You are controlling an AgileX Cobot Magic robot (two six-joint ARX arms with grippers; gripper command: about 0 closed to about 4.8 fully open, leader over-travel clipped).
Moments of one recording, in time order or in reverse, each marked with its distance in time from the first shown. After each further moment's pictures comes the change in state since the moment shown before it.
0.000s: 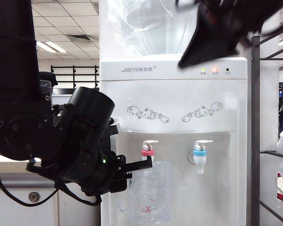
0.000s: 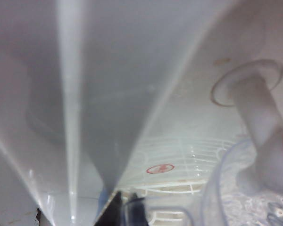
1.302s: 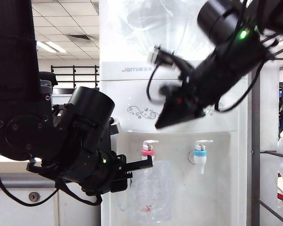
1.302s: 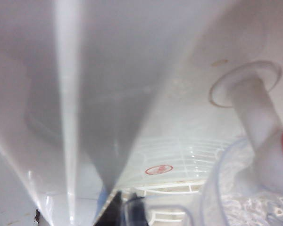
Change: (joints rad) left arm -0.002 0.000 0.000 0.004 0.000 0.000; right arm 0.025 0.398 0.003 0.337 0.054 -0.120
